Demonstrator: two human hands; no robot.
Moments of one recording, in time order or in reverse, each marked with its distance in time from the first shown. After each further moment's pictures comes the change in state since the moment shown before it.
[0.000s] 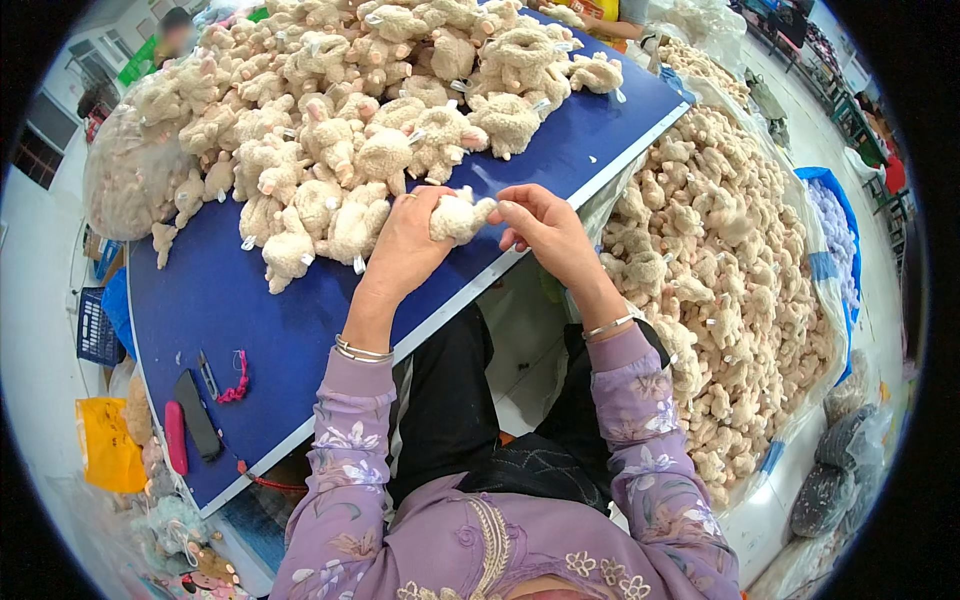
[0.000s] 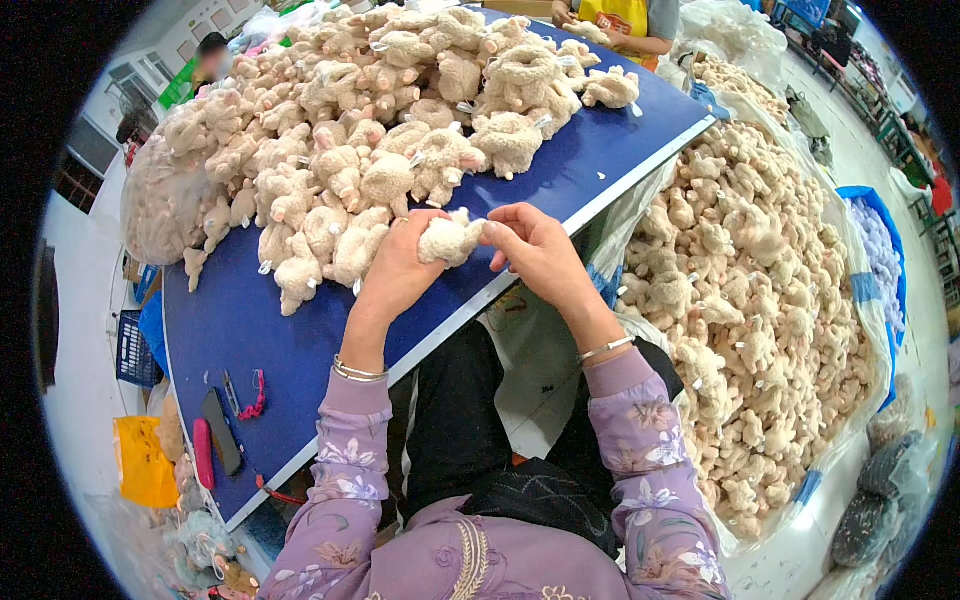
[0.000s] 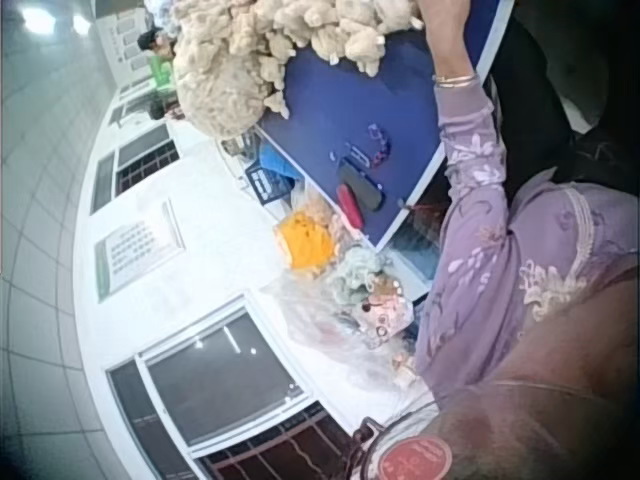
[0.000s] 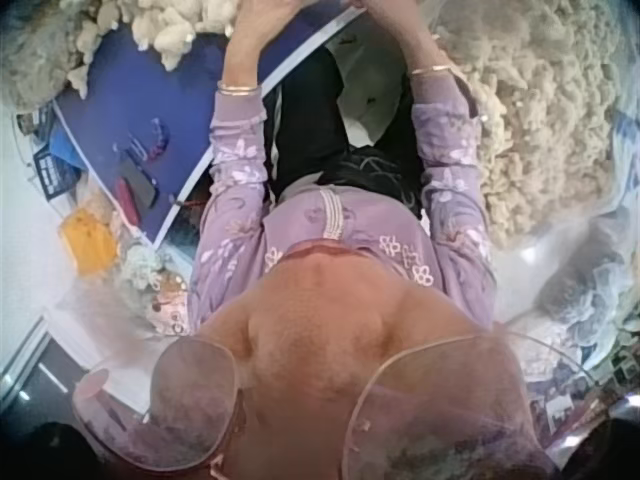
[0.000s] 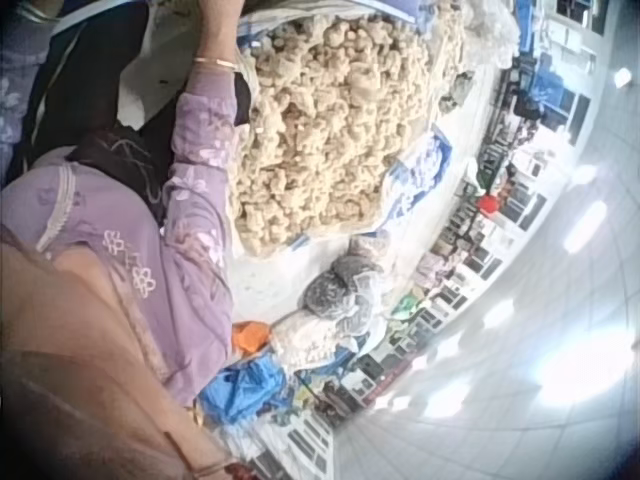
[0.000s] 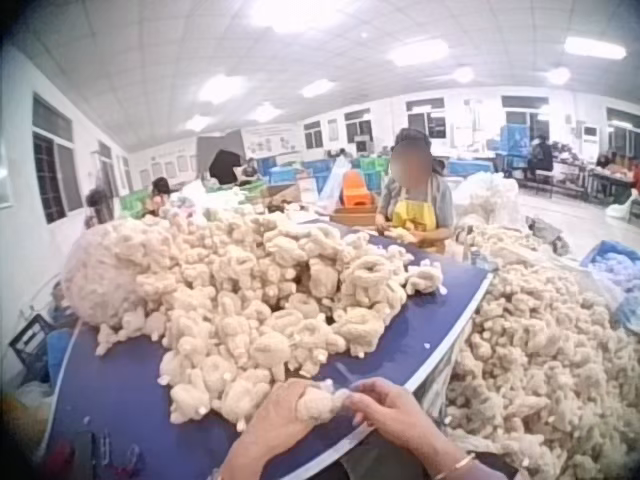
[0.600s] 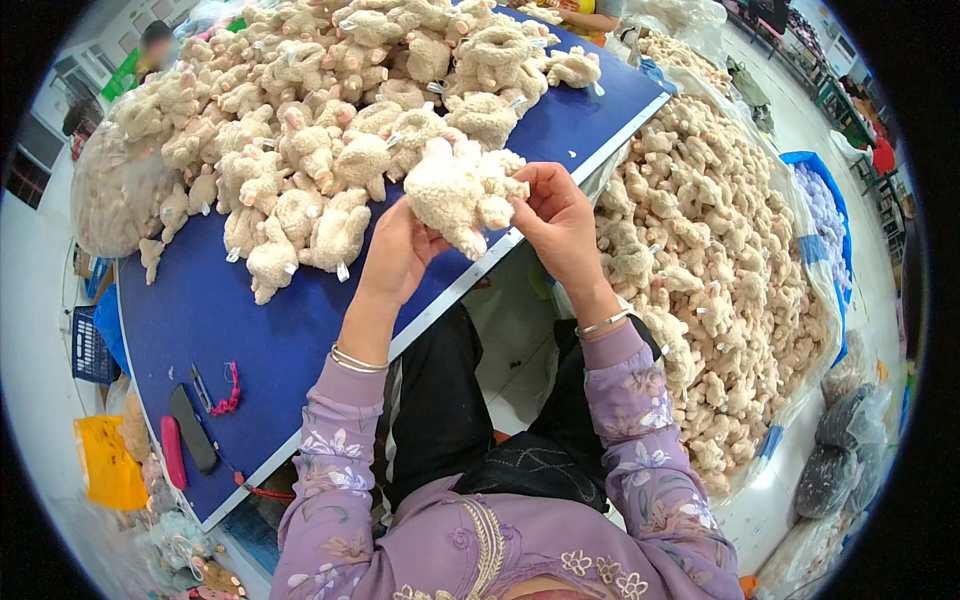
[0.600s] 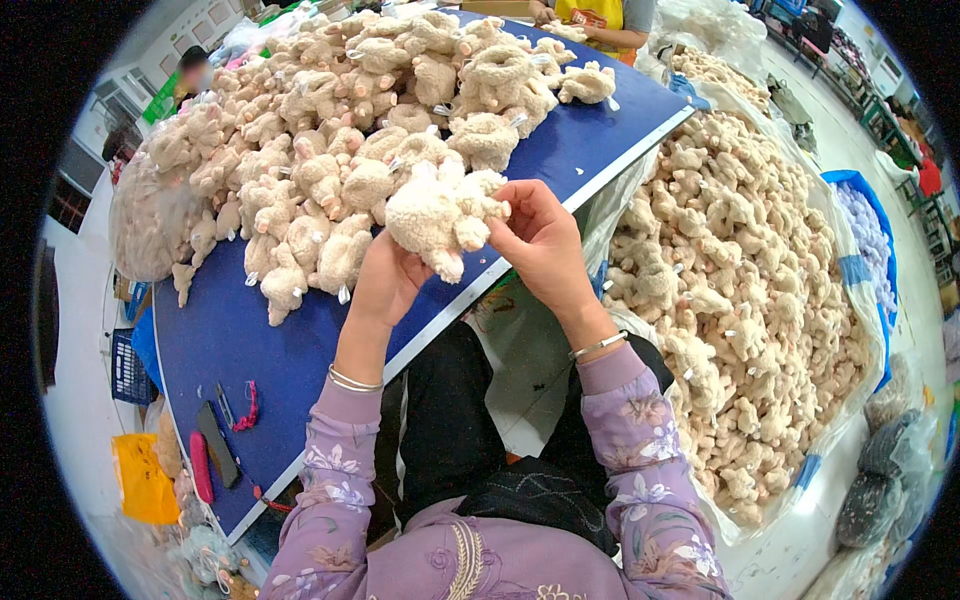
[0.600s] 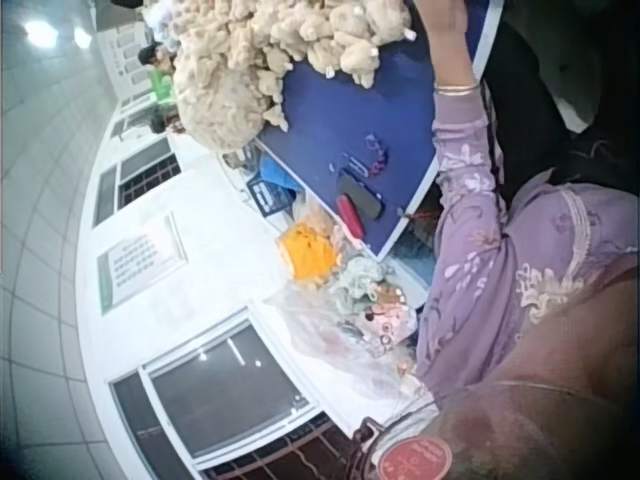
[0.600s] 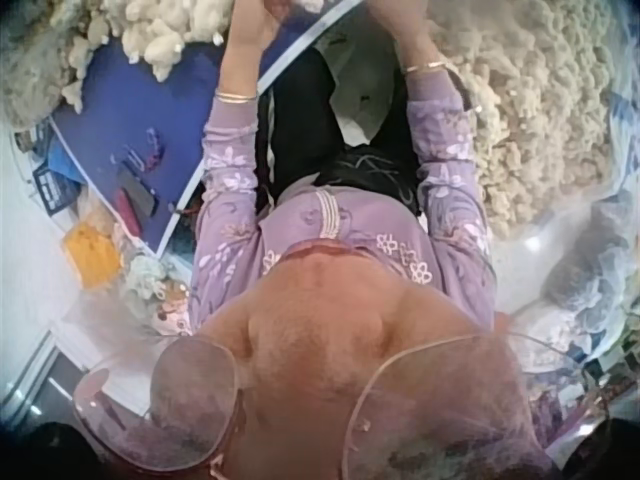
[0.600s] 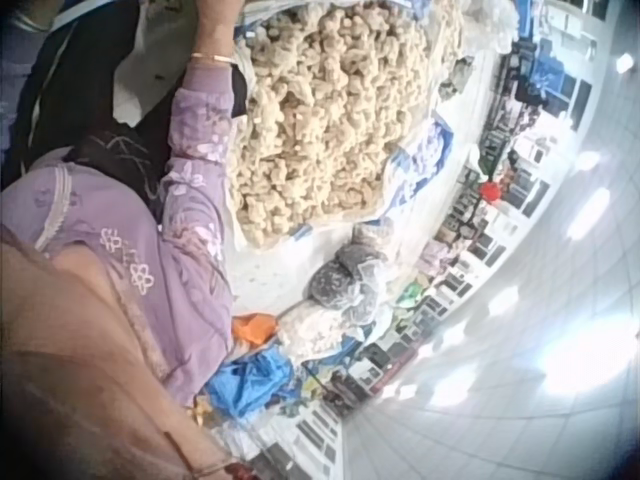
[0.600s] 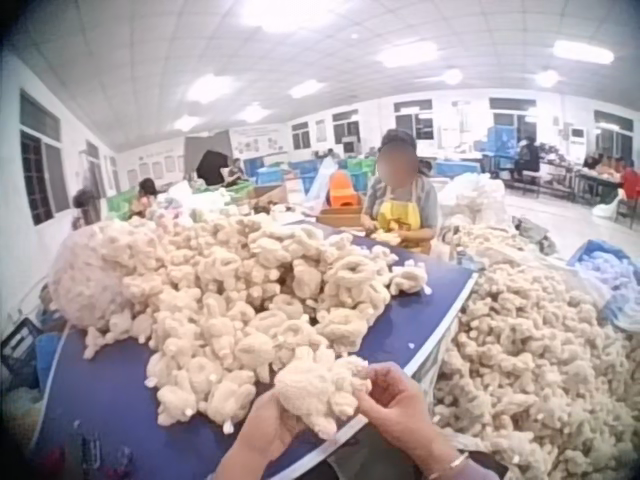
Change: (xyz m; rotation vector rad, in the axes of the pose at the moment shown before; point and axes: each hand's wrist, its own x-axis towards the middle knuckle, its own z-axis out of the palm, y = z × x) left_hand 0.002 -0.004 0.026 -1.366 -0.060 -0.190; right_hand -0.007 -0.003 -0.004 0.256 0.160 -0.414
